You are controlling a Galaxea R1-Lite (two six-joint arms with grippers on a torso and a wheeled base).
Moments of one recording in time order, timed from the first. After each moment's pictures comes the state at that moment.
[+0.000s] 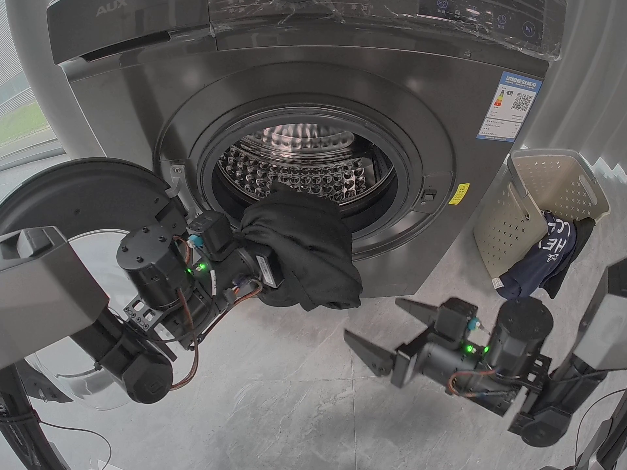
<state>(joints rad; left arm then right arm) -0.55 2.00 -0.67 -1.55 -0.03 -0.08 0.77 1.96 -0.35 -1.54 -0.08 0.14</state>
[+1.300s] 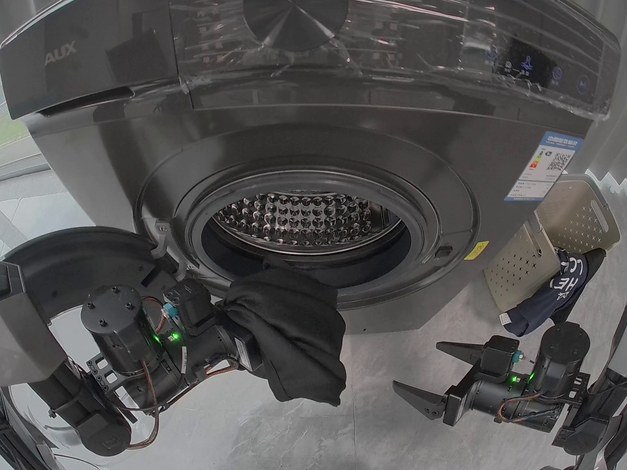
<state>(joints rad) -0.64 1.84 -0.30 -1.55 -0.03 -0.06 0.71 1.84 -0.04 -1.54 0.01 0.12</state>
